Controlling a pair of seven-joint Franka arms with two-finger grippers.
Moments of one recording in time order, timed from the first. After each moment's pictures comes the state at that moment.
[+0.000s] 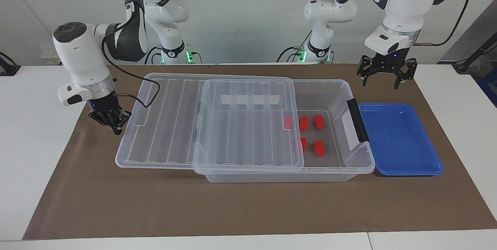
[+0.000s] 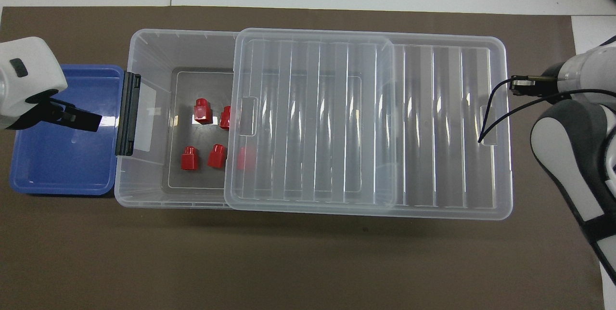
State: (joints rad) left arm -0.09 -0.07 -0.07 -1.75 0.15 1.81 0.20; right arm -0.09 0.12 0.04 -1.85 -0.05 2.18 0.11
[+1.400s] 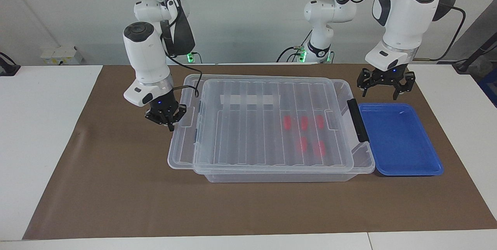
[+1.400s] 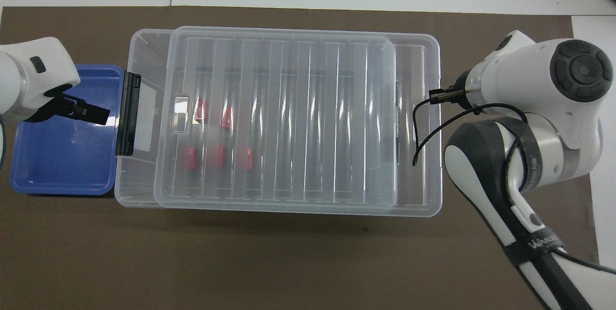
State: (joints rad) left arm -0.05 -0.02 -0.08 -1.78 0.15 1.86 0.20; right arm 0.17 0.13 0.05 -1.85 -0.05 2.17 0.06
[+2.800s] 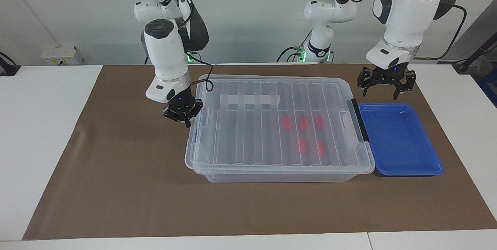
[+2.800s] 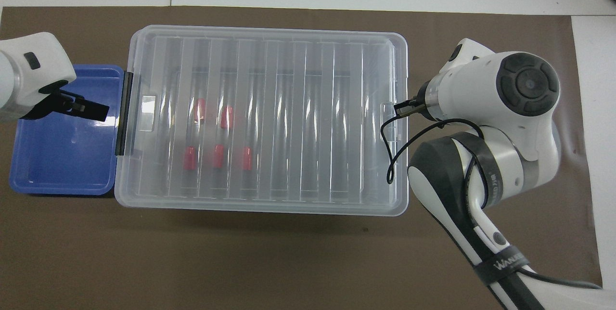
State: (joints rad) left arm -0.04 -0.02 -0.08 -1.75 0.12 1.86 0.20; right arm 0.19 0.13 0.10 -1.85 -0.05 2.17 0.01
